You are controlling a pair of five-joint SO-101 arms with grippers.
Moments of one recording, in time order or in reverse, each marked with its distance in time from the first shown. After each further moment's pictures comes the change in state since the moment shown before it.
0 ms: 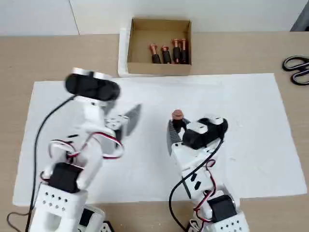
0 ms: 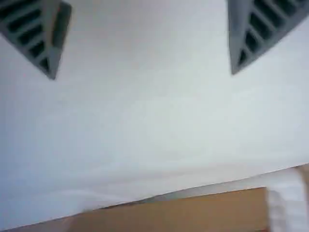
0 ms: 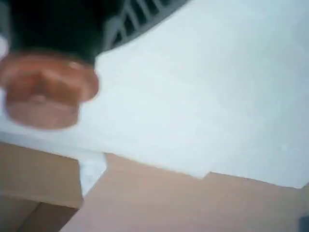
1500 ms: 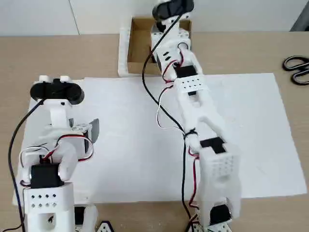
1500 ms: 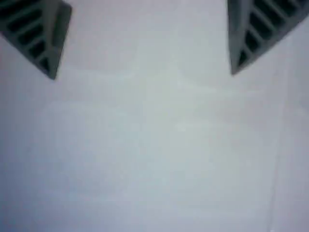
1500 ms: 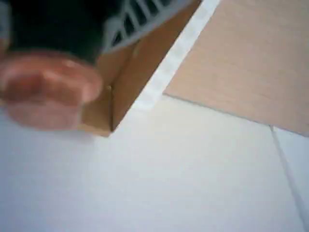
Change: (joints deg) left arm -17.8 0.0 0.0 16.2 -5.1; right arm 5.2 139.2 -117.1 -21.2 5.5
